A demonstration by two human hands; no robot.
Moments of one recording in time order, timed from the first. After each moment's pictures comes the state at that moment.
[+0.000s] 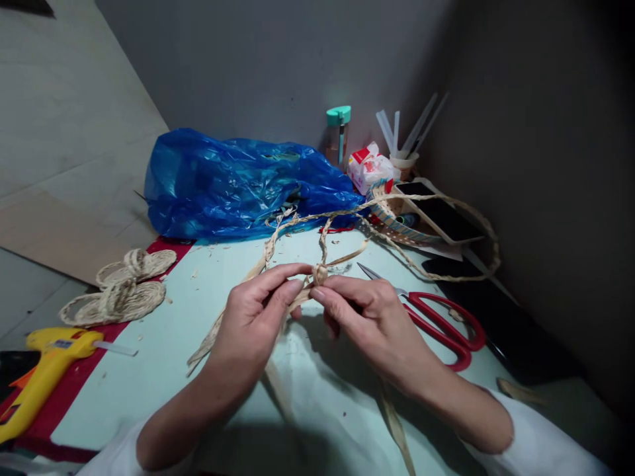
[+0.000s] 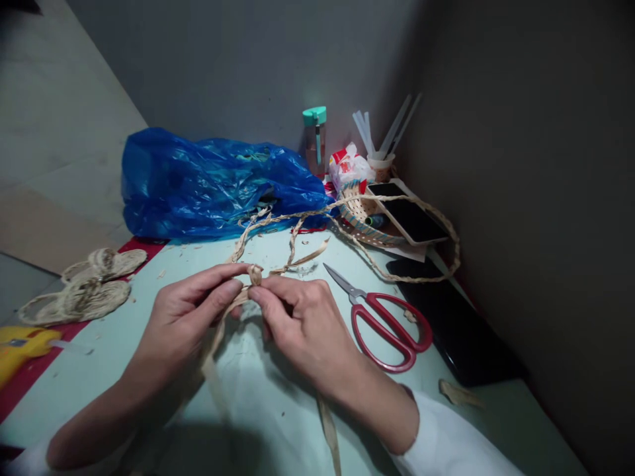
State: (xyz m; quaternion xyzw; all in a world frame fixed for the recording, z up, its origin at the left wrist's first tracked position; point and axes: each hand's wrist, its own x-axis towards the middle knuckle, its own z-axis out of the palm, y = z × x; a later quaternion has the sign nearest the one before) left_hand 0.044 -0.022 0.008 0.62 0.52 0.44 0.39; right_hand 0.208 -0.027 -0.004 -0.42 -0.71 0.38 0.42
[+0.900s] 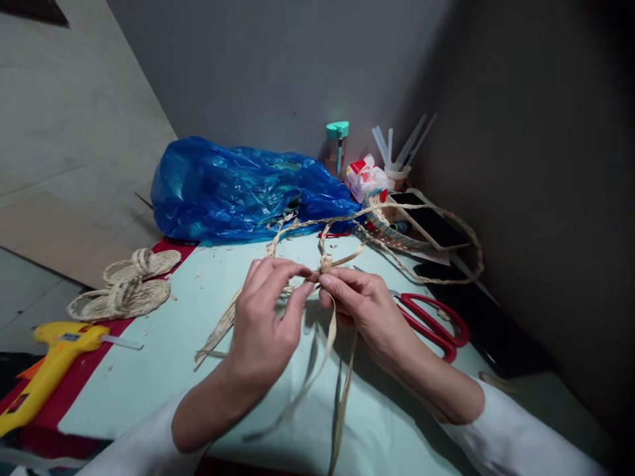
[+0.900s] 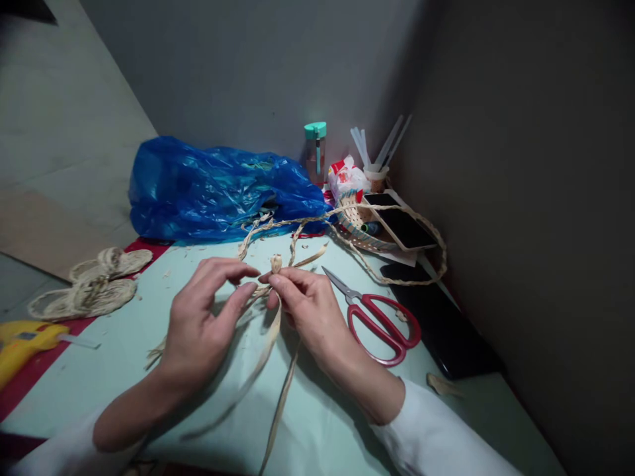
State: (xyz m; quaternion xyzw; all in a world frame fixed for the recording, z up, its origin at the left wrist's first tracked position) left_hand 0.050 -0.026 -0.004 0.75 0.44 0.47 0.15; right_hand 0.203 -0.018 -0.019 -0.41 -0.50 0.59 0.48
